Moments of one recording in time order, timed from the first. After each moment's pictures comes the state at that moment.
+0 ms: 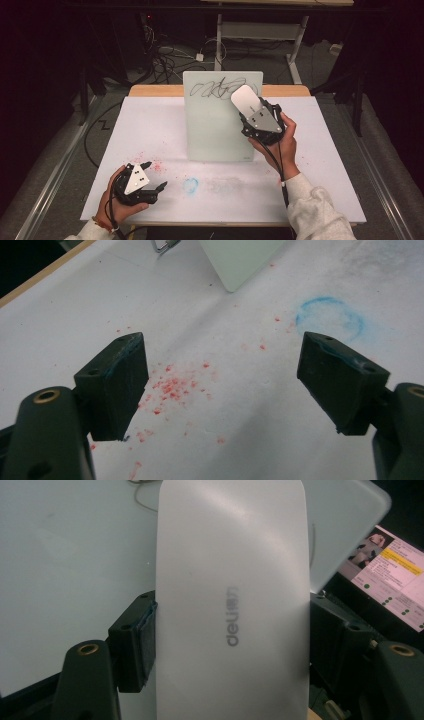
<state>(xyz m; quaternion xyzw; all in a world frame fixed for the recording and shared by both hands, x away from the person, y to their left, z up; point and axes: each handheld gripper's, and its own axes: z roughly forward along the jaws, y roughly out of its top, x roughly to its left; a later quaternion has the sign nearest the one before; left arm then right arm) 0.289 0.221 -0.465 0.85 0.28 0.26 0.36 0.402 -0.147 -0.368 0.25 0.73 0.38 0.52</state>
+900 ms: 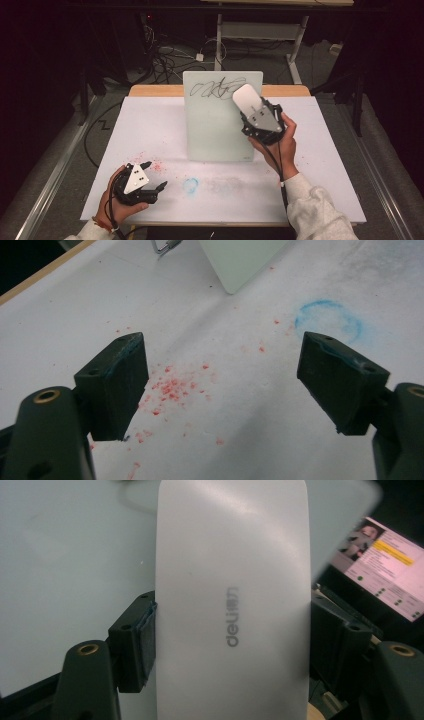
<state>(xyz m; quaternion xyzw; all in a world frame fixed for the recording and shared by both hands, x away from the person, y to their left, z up) 0.290 0.221 -0.464 0.85 0.28 0.26 0.37 0.401 -0.145 -0.369 0.27 0.72 0.37 0.52</state>
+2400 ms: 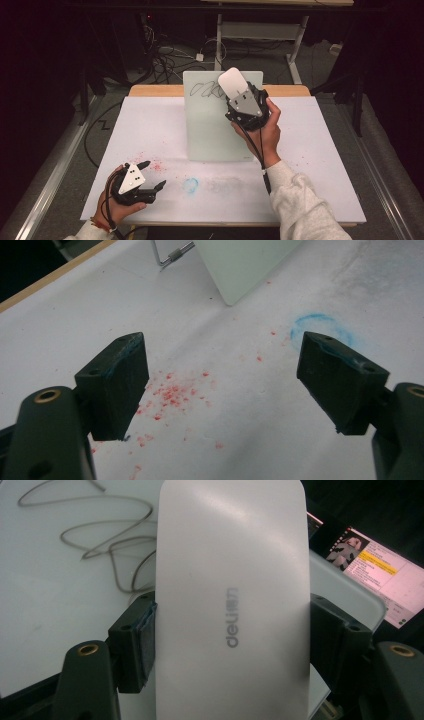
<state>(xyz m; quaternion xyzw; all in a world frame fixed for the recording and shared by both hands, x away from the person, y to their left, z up) 0.287 0.227 -0.460 0.84 0.28 0.26 0.39 0.417 -0.101 -0.335 0.28 0.70 0.38 0.54</state>
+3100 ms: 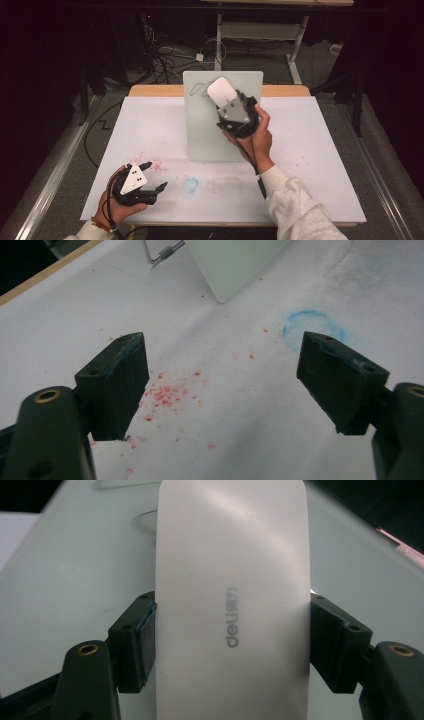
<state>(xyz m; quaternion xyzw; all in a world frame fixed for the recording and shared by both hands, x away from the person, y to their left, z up) 0.287 0.224 -0.461 0.84 0.28 0.25 0.39 0.409 -0.083 -0.349 0.26 0.72 0.37 0.52</state>
